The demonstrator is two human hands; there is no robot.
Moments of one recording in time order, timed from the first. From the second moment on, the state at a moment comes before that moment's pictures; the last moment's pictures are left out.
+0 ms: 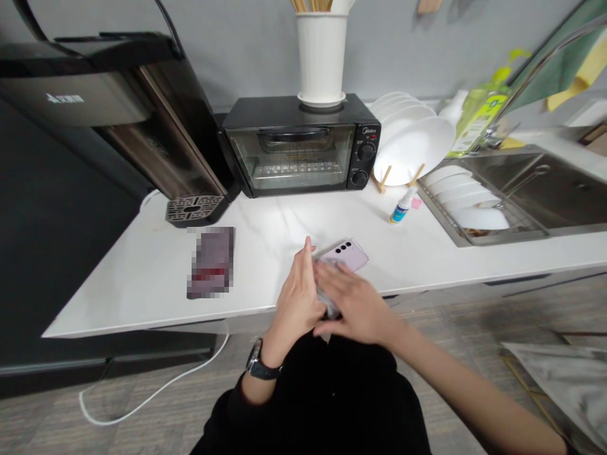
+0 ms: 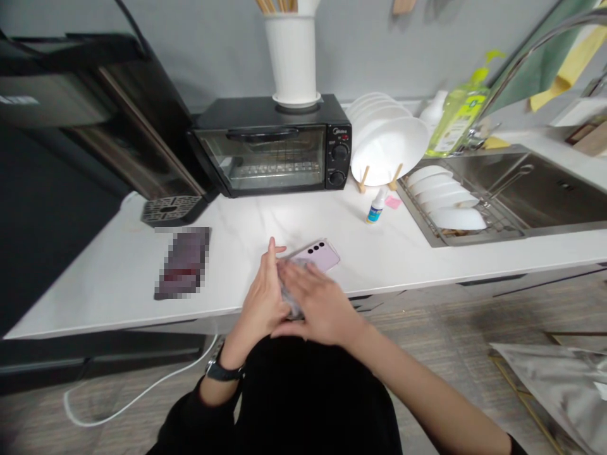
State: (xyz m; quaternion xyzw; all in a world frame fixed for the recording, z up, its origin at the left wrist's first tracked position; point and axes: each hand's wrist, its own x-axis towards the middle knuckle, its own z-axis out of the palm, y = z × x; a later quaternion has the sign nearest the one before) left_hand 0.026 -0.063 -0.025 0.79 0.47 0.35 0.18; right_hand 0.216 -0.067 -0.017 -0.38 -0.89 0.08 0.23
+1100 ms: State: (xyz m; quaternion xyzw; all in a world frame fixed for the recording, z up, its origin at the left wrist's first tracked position) left_hand 0.019 -0.059 -0.022 0.79 0.47 0.35 0.18; right_hand 0.232 -0.071 -0.017 -0.42 -0.87 0.06 0.25
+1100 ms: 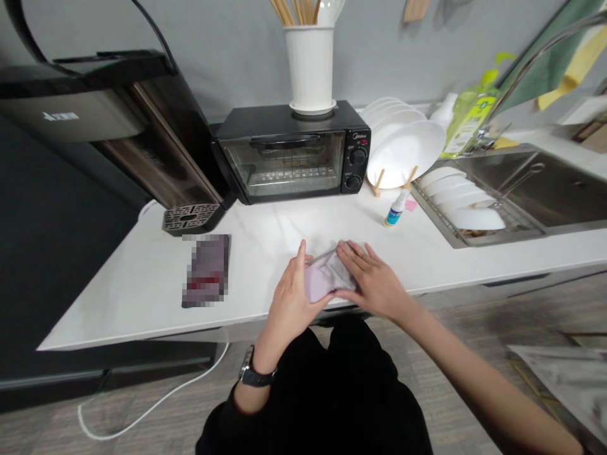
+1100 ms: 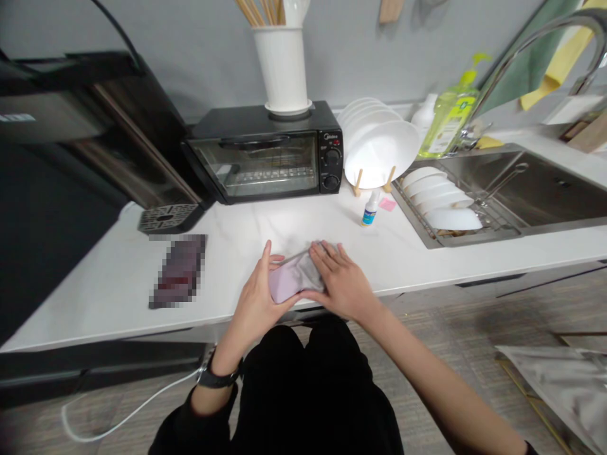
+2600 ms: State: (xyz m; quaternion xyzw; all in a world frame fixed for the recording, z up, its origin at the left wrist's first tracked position) left_hand 0.033 -0.017 0.011 0.57 0.46 0.57 0.38; right_hand 0.243 0.010 0.012 -0.42 -0.83 -0.11 0.35
